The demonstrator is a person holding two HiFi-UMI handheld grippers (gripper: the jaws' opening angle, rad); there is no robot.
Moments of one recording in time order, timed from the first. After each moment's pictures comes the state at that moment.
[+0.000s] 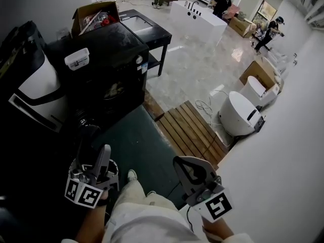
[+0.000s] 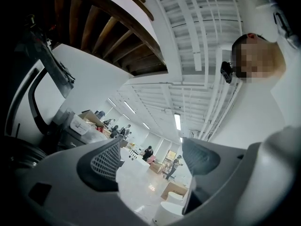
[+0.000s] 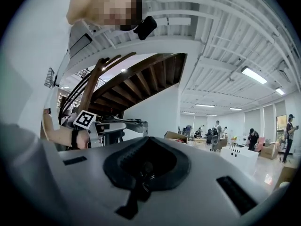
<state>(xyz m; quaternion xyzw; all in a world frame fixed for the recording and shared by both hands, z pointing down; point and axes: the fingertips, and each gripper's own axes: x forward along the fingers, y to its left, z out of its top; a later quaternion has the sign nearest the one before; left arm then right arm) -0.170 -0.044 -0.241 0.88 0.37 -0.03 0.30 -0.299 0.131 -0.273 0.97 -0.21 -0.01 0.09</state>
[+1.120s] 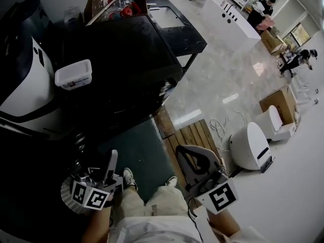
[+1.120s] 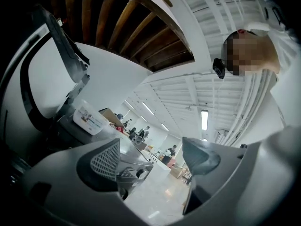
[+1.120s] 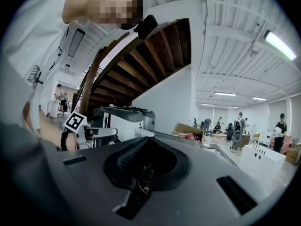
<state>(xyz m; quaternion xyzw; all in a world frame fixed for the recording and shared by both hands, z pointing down) 0.161 0.003 -0.116 0.91 0.27 -0.01 0.31 0.113 0.191 -0.187 0.94 -0.32 0.03 0.10</state>
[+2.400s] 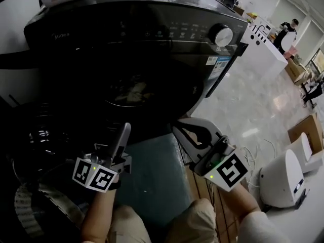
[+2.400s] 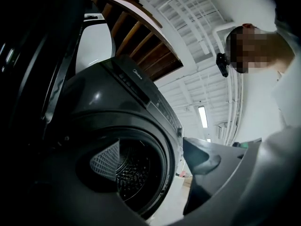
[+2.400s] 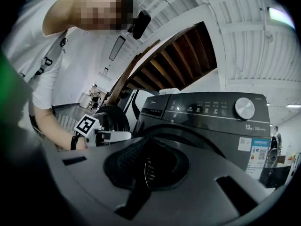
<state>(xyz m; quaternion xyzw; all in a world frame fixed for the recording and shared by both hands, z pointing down) 0.242 0.026 0.281 0.92 0.24 -0.16 0.27 0.206 0.165 0.236 0.86 -0.48 -0.09 0.15</state>
